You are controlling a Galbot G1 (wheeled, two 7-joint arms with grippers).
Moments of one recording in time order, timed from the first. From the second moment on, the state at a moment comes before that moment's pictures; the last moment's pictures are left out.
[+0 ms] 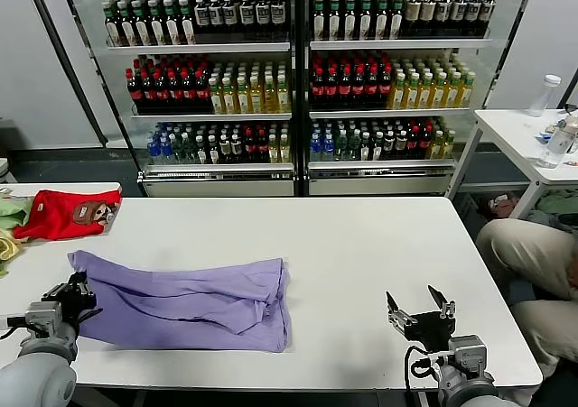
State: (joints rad) left arm 1.45 -1.04 -0.80 -2.08 -0.44 0.56 -0.23; right arm -1.58 1.08 0.50 2.37 0.36 -0.58 0.28
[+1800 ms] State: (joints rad) left arm 1.23 -1.31 -0.30 -2.07 -0.46 0.46 -0.16; right arm -1.60 1.08 0.53 2.40 0.35 -0.58 0.28
